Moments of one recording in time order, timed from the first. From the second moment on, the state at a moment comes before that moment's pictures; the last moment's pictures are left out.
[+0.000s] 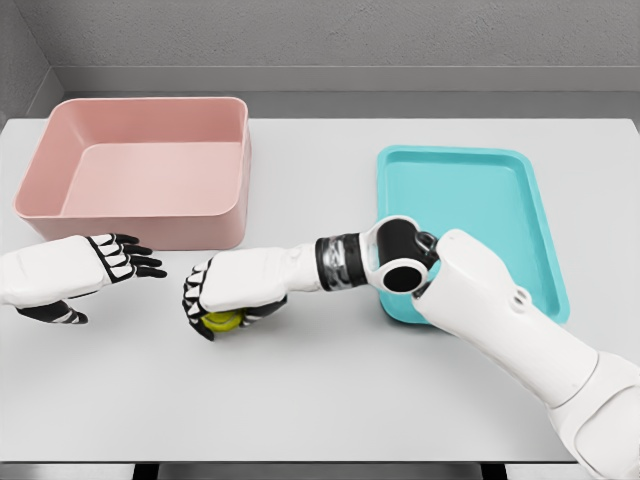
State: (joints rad) left arm -0.21 1.22 -0.51 -1.74 -0.37 -0.61 -0.20; right arm -0.72 -0.20 0.91 -1.43 0.43 -0.61 0.61
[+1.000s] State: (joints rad) left arm -0.21 1.23 -0.51 -1.73 -0.37 -0.61 -0.20; right arm -0.75 -0.14 0.91 -1.25 0.45 -0.61 0.61
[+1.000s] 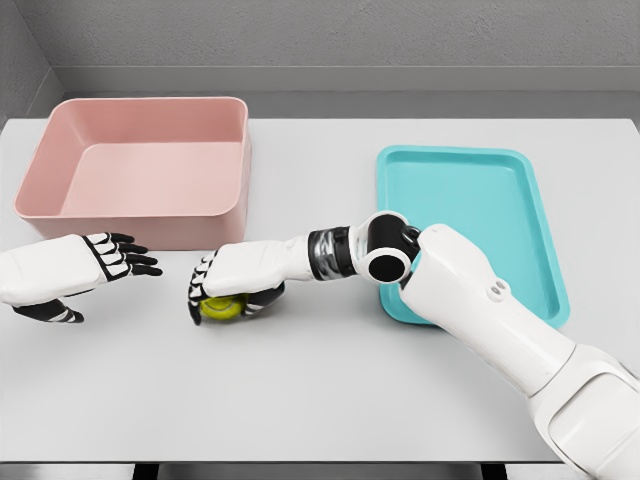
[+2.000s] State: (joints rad) left arm -0.21 1.20 -0.51 -1.73 -0.38 -0.61 -0.20; right arm -0.63 -0.38 0.68 -1.62 0.45 -0.61 0.61
